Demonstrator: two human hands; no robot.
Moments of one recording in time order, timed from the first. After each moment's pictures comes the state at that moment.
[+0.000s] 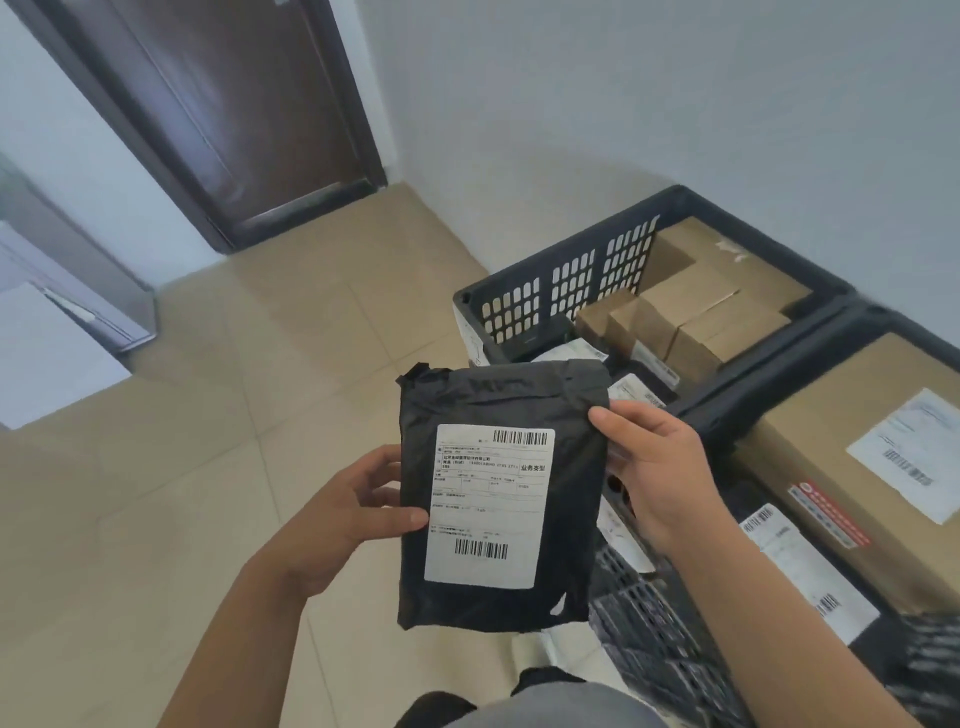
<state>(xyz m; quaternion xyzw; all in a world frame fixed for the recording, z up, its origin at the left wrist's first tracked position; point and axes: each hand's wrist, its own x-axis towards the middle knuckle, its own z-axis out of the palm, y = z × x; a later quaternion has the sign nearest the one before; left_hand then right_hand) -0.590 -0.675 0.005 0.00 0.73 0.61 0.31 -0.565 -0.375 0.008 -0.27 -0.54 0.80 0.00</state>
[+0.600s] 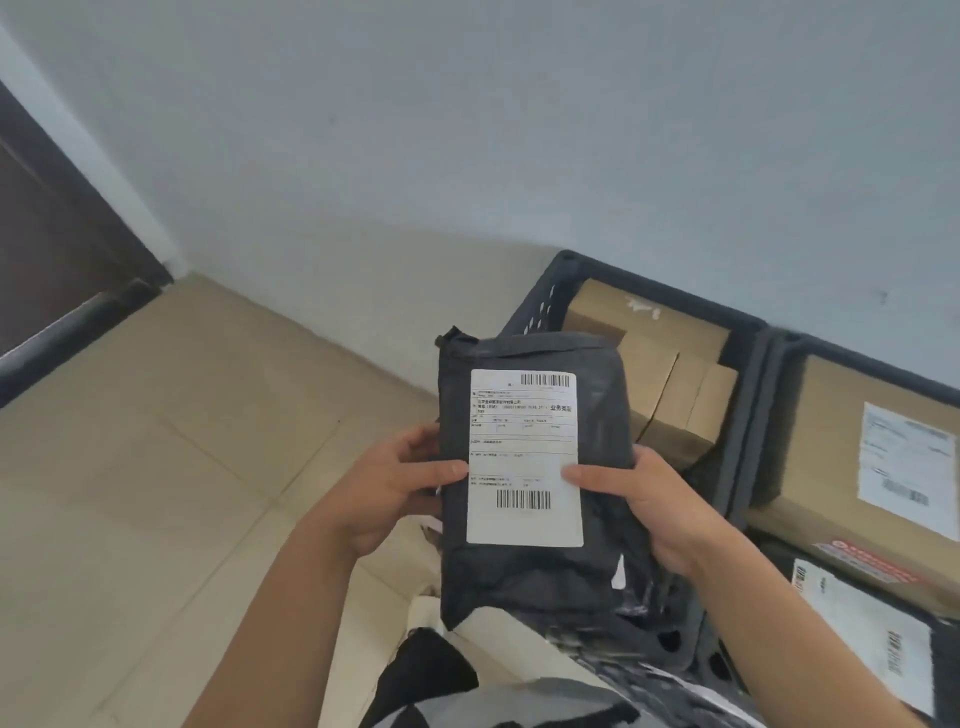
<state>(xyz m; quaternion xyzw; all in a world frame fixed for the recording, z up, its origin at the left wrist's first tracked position) -0.918 -0.569 -0.003 0.11 0.64 0.58 0.49 -0.741 -0.365 0.006 -0.38 -0.53 0.76 -0.03</state>
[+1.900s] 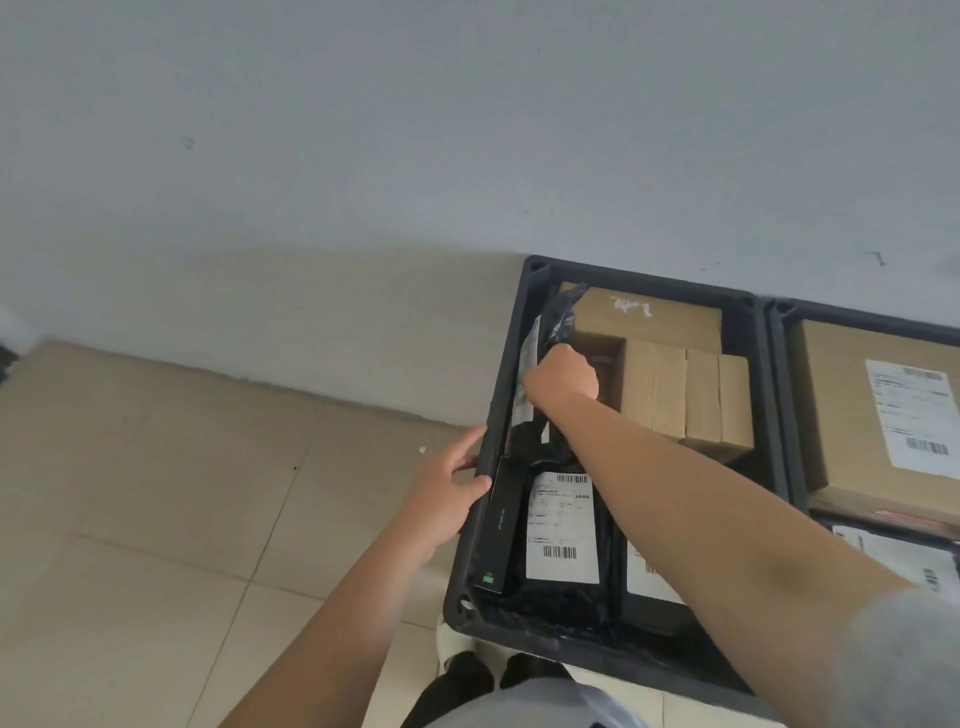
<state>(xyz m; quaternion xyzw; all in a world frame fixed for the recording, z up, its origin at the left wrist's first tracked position) -1.042 -0.473 -0.066 0.23 0.75 0.35 0.51 -0.983 -0.275 -0.081 -0.62 -0.72 0.32 -0.01</state>
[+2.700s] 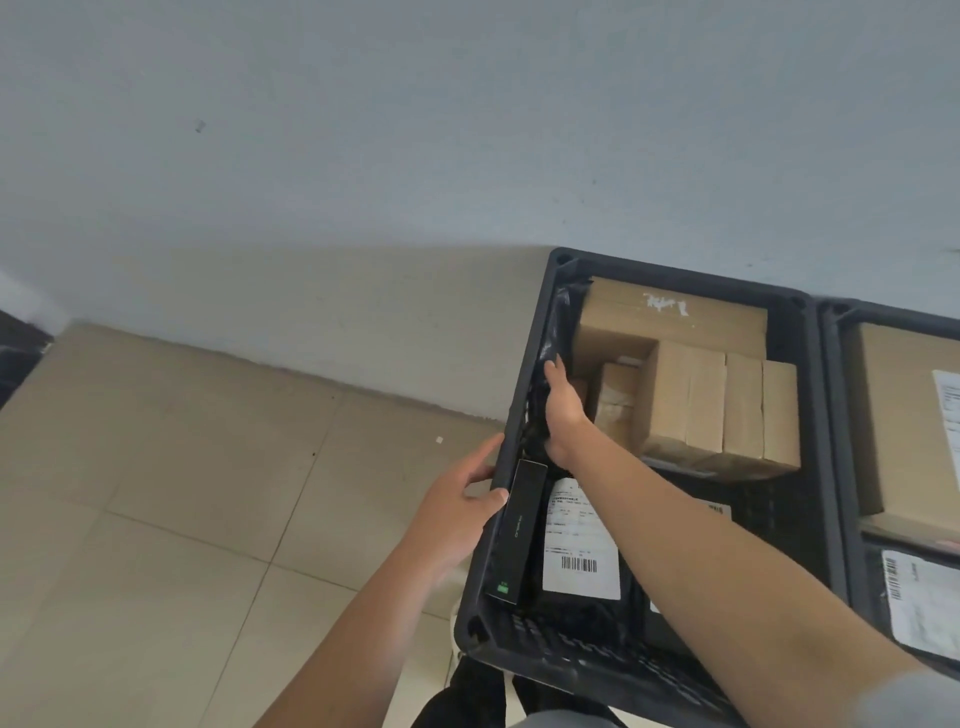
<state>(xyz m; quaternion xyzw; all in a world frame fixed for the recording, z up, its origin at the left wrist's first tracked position) -1.044 -0.471 -0.072 0.22 0.75 0.35 0.52 -0.994 -0.293 -0.136 -0.57 -0.38 0.72 0.12</state>
